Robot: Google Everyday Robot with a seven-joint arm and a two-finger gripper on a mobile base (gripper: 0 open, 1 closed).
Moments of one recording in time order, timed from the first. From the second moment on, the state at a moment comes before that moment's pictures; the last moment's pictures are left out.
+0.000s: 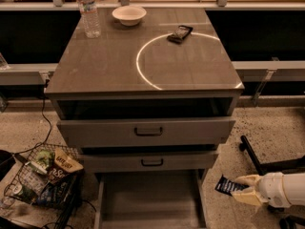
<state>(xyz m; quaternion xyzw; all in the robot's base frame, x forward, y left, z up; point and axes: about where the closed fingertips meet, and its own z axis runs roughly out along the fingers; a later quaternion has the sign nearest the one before) 0.409 -0.300 0.536 -0.41 0.82 0.25 0.29</state>
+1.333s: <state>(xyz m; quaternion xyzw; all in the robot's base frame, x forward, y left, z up) 0.381 -0.176 0.377 -0.35 0.83 0.38 0.24</state>
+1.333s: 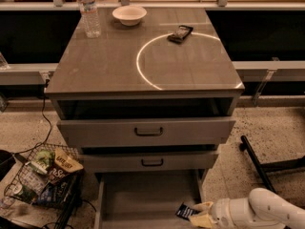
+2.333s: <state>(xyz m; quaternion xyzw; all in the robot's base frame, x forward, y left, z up) 0.414 -0.067 0.272 -0.30 0.80 0.48 0.21</state>
